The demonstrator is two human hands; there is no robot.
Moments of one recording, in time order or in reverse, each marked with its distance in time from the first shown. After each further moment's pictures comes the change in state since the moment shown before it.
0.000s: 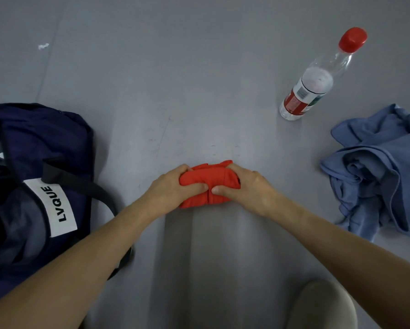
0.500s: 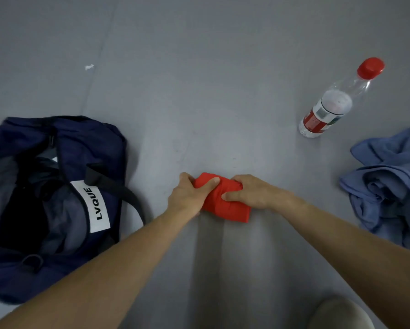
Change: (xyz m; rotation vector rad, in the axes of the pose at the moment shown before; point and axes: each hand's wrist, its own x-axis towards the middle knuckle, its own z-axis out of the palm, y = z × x) left_hand -0.014 0.021 0.000 -0.148 0.273 -0.411; right_hand 0.033 -0.042 0.002 -0.002 -0.242 0.118
